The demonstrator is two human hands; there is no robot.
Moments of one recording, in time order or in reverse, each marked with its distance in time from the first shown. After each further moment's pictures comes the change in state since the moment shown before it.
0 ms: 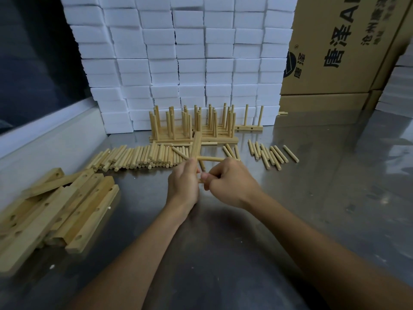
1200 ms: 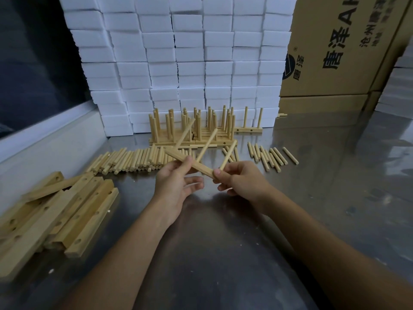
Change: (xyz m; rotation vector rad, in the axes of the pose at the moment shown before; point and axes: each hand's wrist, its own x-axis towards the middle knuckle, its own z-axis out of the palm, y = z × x) left_hand 0.002 0.012 -0.016 -0.463 -0.048 -0.176; right_hand 0.006 0.031 -0.013 0.549 -0.065 0.248
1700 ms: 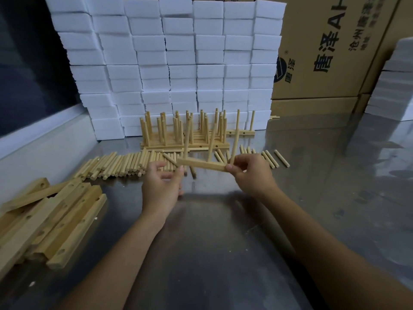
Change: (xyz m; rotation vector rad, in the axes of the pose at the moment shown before) left_hand 0.013 -0.015 -0.010 0.507 0.220 0.277; right_hand 0.019 0.010 -0.032 -0.395 0.301 -0.167
